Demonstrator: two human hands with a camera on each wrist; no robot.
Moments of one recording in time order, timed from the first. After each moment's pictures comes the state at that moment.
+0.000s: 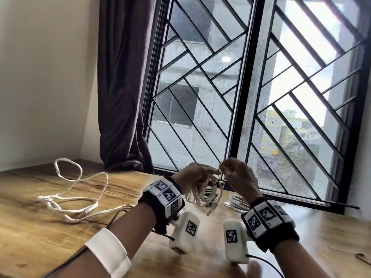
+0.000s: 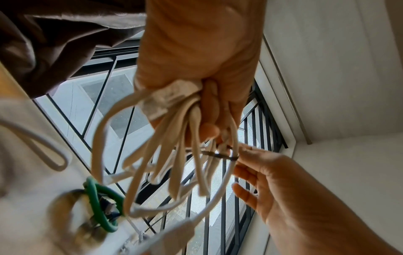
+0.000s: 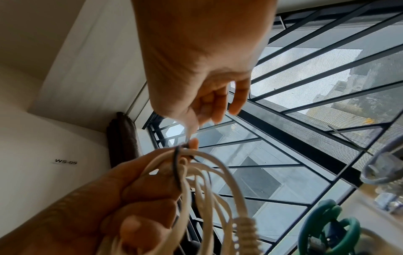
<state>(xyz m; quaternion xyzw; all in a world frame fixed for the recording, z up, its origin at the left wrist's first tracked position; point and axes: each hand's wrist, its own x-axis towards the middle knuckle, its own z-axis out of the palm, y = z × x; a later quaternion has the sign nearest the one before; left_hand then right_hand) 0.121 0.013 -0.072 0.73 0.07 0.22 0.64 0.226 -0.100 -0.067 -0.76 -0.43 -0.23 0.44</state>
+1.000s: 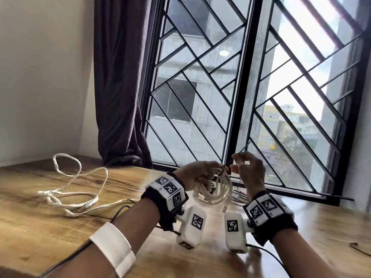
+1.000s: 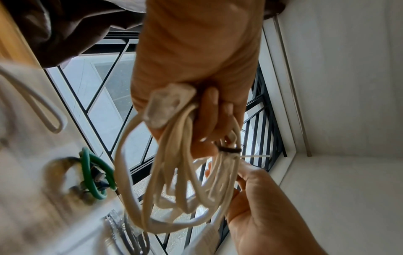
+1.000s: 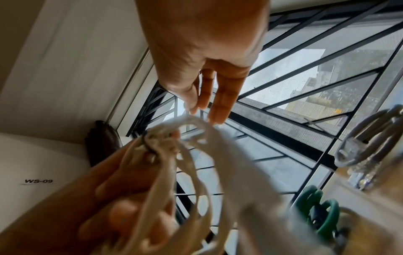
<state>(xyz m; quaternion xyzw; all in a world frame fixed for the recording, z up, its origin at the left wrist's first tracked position) 0.122 0.001 -0.072 0.71 0.04 0.10 0.70 0.239 -0.100 -0.073 -0.63 -0.34 -0.17 0.68</state>
